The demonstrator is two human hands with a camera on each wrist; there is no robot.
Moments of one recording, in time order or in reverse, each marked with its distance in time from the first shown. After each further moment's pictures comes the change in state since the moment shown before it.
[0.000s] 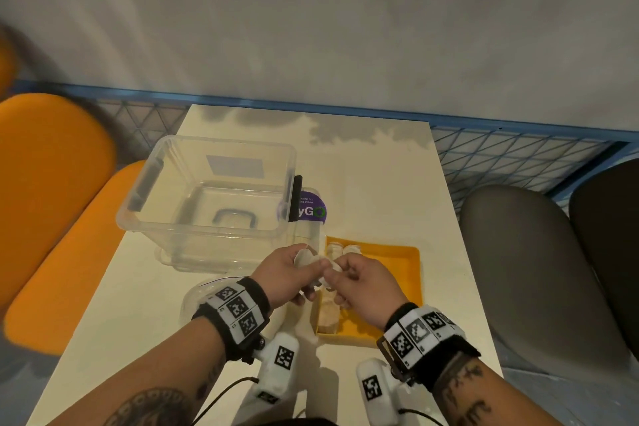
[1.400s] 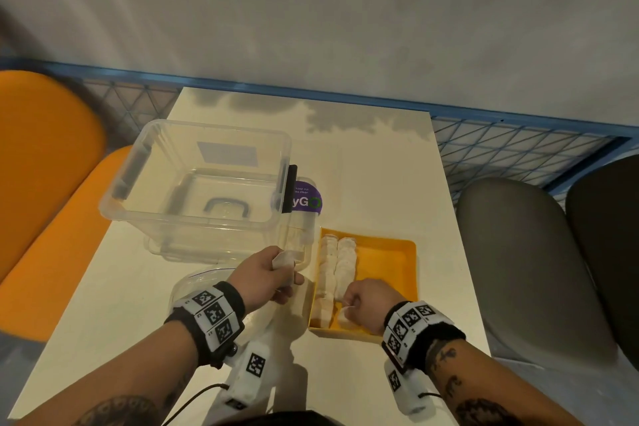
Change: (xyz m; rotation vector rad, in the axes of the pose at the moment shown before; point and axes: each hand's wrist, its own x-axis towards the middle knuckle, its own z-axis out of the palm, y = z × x) left_hand 0.000 -0.028 -0.021 0.059 0.076 -0.124; right_hand 0.022 0.064 -0.019 -0.746 -0.229 0.178
